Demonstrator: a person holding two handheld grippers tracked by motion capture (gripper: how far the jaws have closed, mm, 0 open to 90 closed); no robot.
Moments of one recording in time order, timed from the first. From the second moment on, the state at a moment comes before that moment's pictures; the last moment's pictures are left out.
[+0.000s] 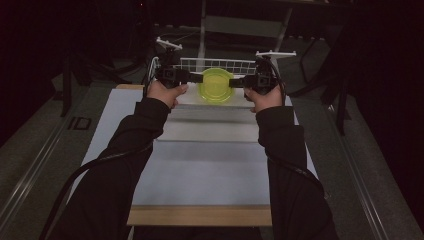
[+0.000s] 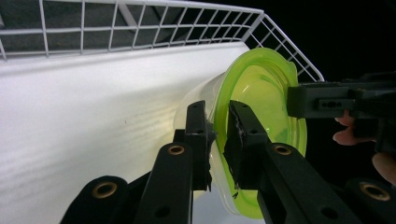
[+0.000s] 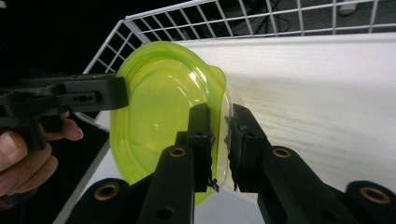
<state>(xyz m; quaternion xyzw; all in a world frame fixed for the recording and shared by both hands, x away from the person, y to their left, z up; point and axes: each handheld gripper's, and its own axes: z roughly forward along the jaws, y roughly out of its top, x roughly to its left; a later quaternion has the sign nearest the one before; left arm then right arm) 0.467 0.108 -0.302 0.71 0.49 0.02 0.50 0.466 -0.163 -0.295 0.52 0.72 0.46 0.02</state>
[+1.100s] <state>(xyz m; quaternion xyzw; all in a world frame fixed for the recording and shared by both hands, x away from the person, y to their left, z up) 0.452 0.121 -0.289 0.70 0.45 0.10 0.54 0.454 -0.165 -0.285 0.49 0.73 0.48 0.08</state>
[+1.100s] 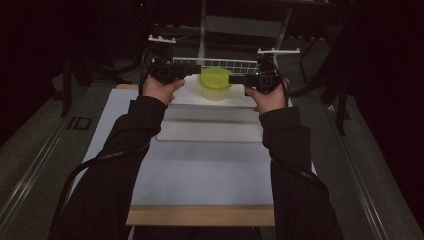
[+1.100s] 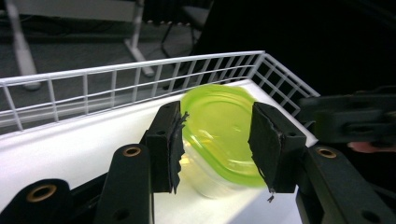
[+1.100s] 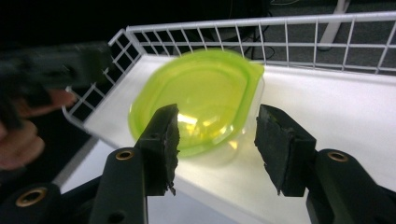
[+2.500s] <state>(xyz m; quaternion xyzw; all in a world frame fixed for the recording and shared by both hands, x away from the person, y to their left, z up) 0.318 0.142 -0.418 0.70 0.34 0.16 0.61 0.435 -0.128 -0.355 0.43 0.76 0.47 0.15</state>
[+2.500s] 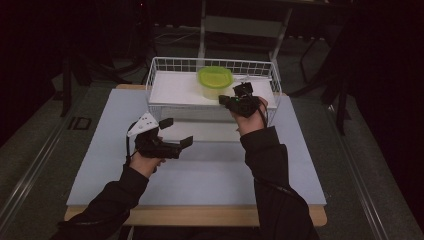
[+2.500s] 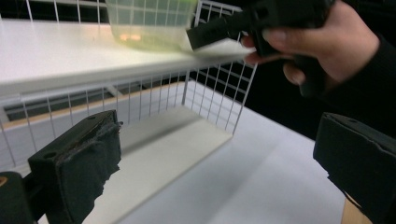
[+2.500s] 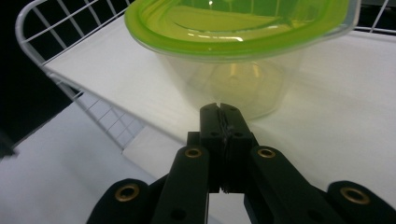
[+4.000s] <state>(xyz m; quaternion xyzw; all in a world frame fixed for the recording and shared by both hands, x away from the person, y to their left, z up) 0.265 0.163 -0.469 0.77 0.27 0.16 0.56 0.306 -0.200 -0.447 0.33 0.79 0.49 0.12</state>
